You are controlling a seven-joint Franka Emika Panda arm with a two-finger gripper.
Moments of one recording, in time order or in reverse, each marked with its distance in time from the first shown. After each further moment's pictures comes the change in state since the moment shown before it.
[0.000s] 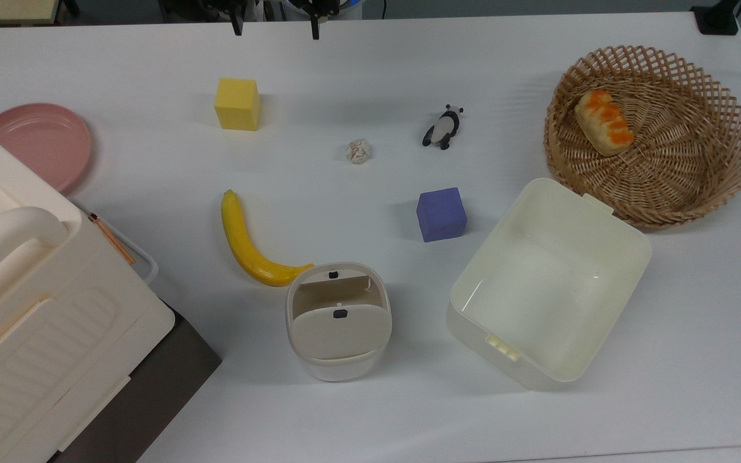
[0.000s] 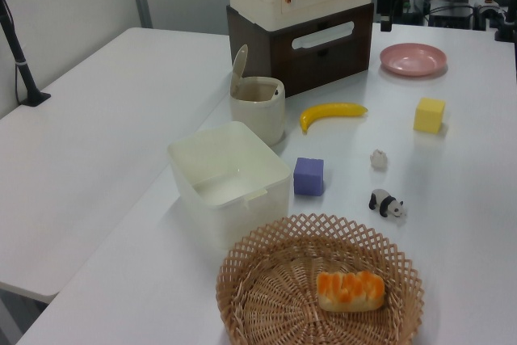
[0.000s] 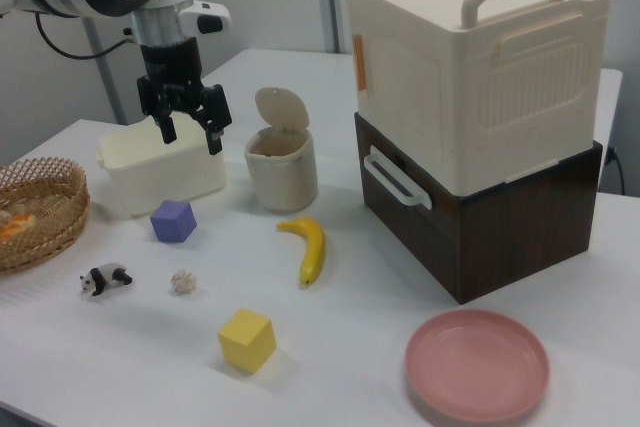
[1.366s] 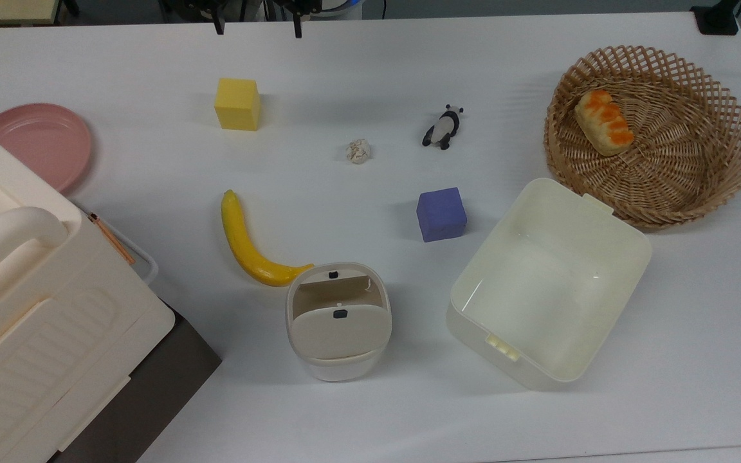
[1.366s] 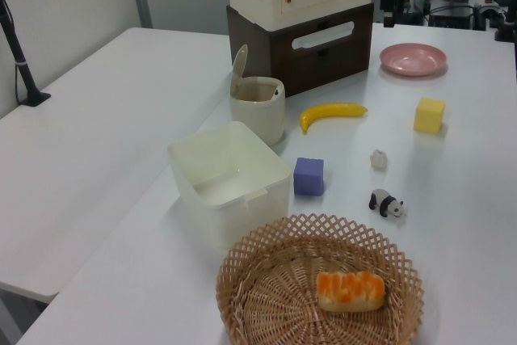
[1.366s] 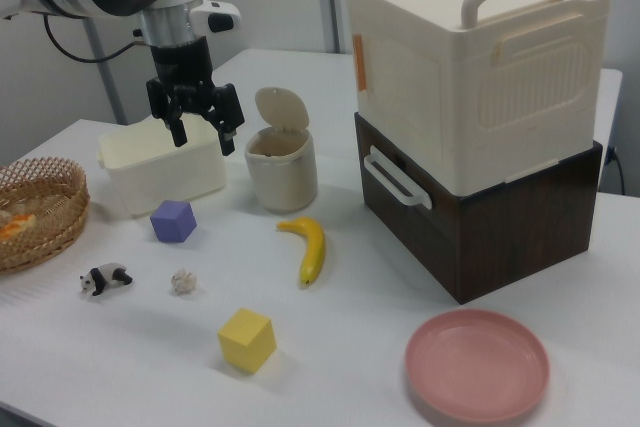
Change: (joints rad) arm -0.026 0.002 -0.001 0.004 -0.030 0.000 -0.057
